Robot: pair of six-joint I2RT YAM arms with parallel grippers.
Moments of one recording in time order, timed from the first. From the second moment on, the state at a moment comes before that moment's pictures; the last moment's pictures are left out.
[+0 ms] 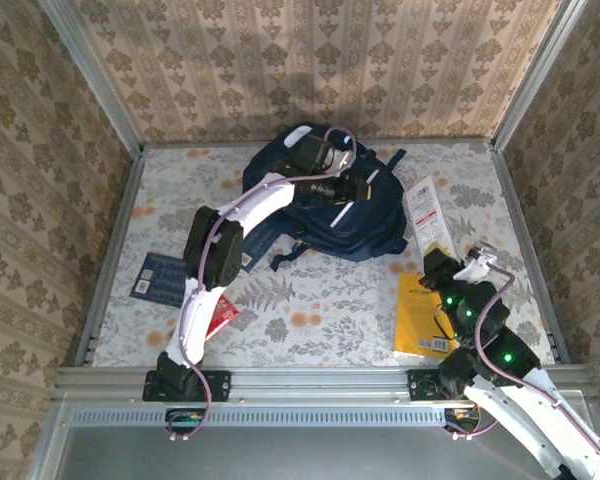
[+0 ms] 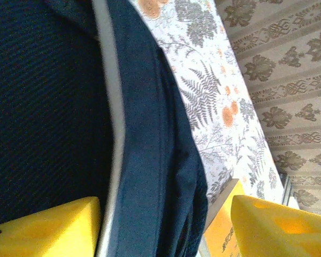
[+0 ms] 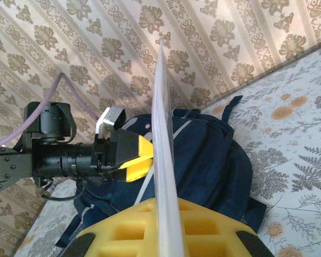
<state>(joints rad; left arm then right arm) -0.65 2.31 2.02 -0.45 0.68 -0.48 0.58 0.23 0.41 -0.27 0.50 0.62</state>
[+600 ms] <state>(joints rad) -0.67 2.45 2.14 -0.48 0.72 -0.49 0.58 0.21 0.34 -0.30 0.50 0.66</state>
